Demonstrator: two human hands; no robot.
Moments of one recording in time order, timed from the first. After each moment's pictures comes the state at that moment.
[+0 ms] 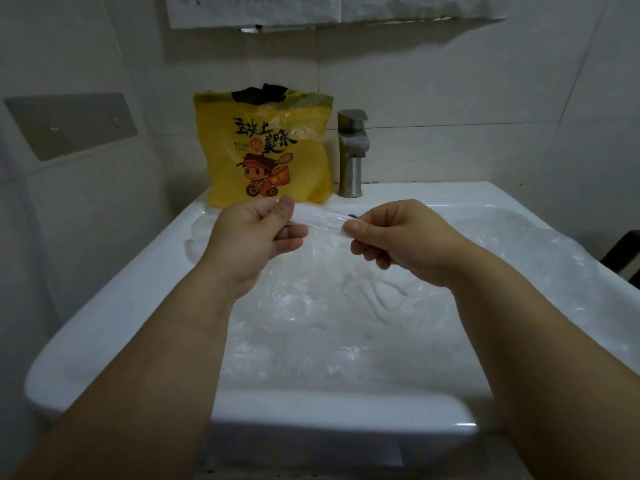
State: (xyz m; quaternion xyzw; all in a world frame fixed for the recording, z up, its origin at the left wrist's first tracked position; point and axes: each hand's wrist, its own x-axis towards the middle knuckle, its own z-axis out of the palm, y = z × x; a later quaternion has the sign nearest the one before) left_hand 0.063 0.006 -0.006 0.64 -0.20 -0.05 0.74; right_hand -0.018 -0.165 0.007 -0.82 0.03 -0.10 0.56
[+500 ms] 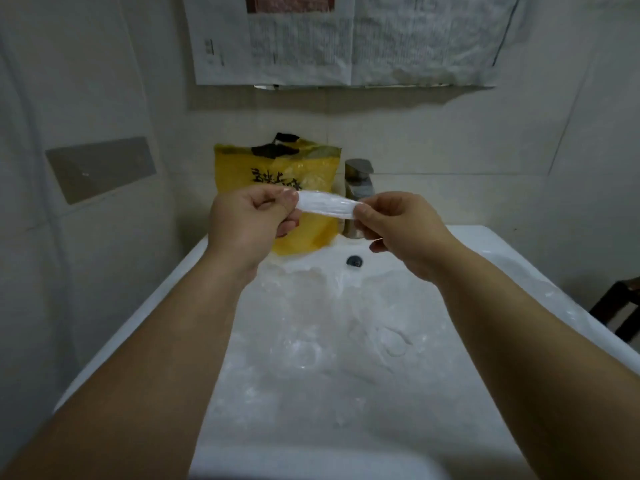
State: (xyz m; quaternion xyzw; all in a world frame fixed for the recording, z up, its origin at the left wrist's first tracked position) left_hand 0.088 0.006 0.051 0.66 -0.20 0.09 0.72; right_hand 0.012 -0.161 0.057 -0.80 0.03 -0.23 0.55
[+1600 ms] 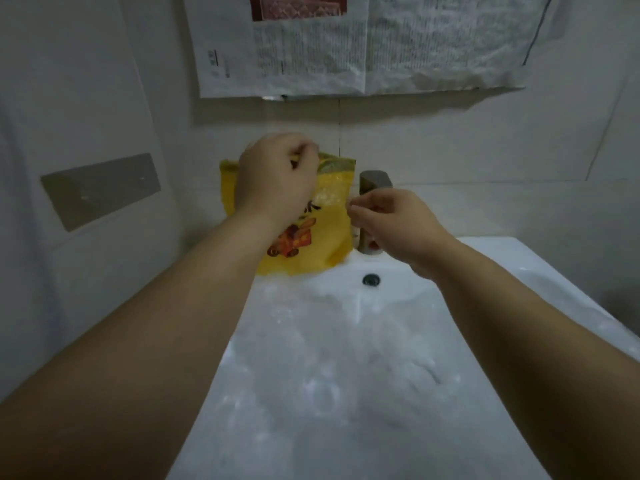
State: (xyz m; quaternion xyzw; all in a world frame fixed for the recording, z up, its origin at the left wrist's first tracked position) left_hand 0.123 -0.018 0.108 0.78 -0.30 0.34 0.44; right_hand 0.062 -0.157 0.073 -0.84 0.04 -0.24 0.48
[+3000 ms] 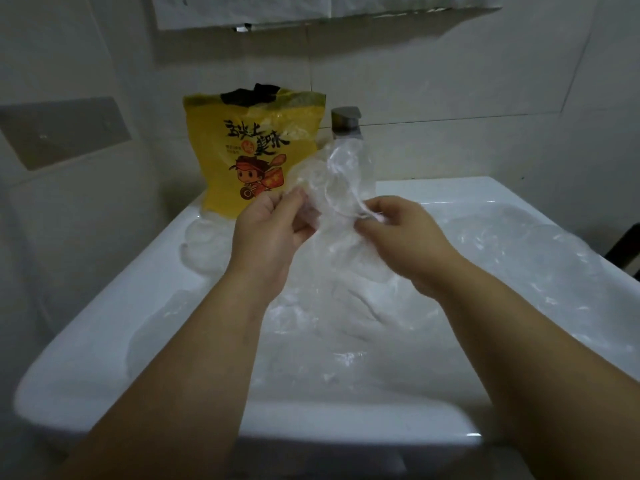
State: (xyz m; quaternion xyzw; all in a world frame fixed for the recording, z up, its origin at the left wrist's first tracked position) left_hand 0.056 -0.029 -0.006 0.56 -0.17 -0.04 0.81; right_hand -0.007 -0.166 -0.009 -0.82 0.10 -0.24 0.51
